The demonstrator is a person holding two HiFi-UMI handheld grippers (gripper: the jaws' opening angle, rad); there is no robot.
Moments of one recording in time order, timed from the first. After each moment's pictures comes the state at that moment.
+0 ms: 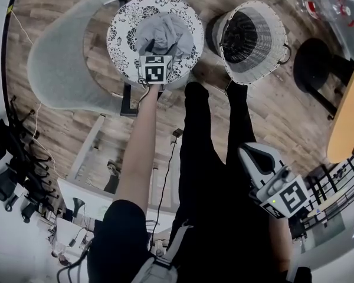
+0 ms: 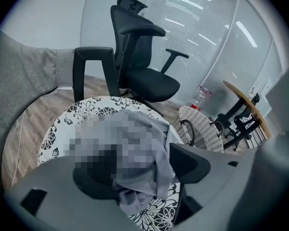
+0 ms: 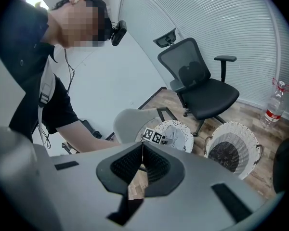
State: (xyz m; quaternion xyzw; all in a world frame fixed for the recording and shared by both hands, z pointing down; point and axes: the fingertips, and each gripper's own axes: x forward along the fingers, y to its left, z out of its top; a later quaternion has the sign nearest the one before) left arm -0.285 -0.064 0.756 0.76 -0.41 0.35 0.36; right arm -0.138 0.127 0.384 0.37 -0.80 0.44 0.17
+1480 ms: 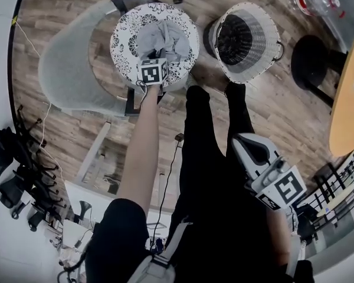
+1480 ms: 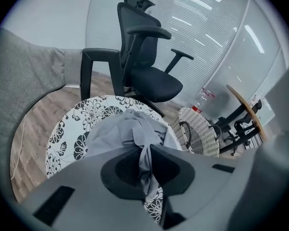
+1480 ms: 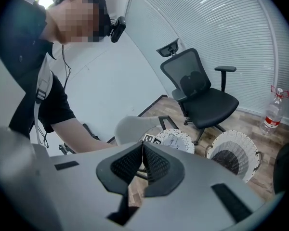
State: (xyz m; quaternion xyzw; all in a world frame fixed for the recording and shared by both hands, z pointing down) left arm -0.295 -0.055 0.739 0.74 -0.41 0.36 0.39; right arm -0.144 0.125 0.360 0.39 -0.81 0.41 0.15
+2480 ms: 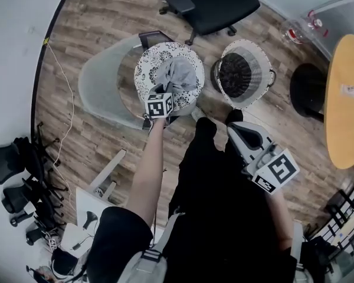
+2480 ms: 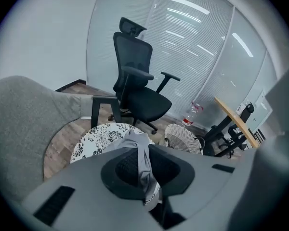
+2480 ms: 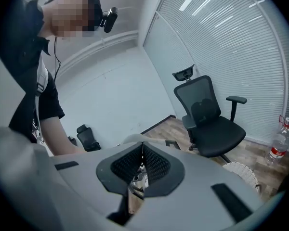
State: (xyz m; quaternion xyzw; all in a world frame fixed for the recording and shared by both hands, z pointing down) left arm -0.308 -0.030 0.589 0.77 -0.43 0.31 0.35; right arm -0.147 0.111 0.281 0.39 -0.87 0.28 0.09
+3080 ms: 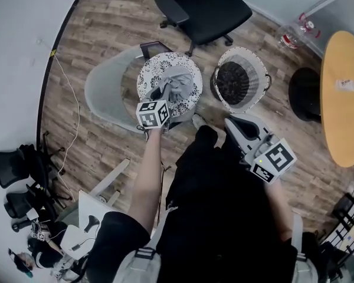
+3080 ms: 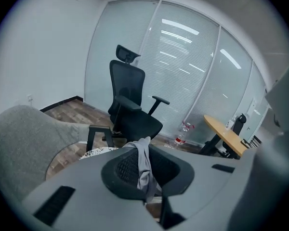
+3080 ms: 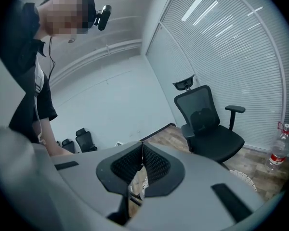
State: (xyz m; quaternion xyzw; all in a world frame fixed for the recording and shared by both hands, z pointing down) left arm -0.293 -0.033 0.478 0.82 -0.44 0.21 0.30; right arm -0.130 0.116 0.258 0.41 -0.88 0.25 0.05
